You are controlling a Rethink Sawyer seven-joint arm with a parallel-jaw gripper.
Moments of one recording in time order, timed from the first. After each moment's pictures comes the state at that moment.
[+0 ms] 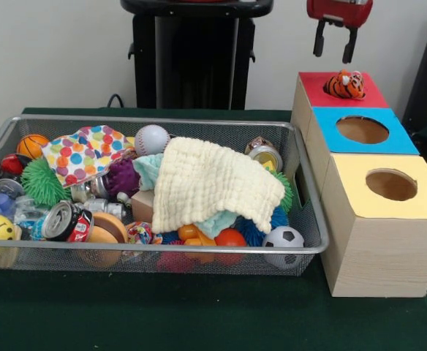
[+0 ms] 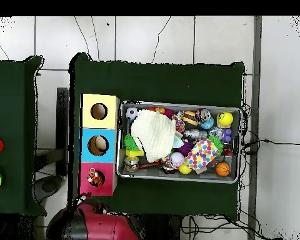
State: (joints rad) arm 0.17 -0.92 -0.05 2.30 0.23 0.23 2.23
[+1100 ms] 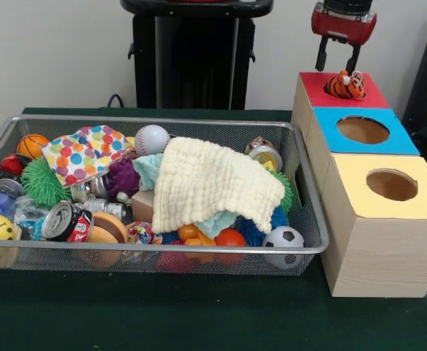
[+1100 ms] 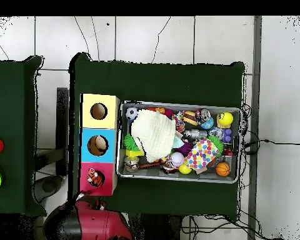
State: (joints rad) arm 0.26 -0.83 -0.10 2.24 0.23 0.19 2.23
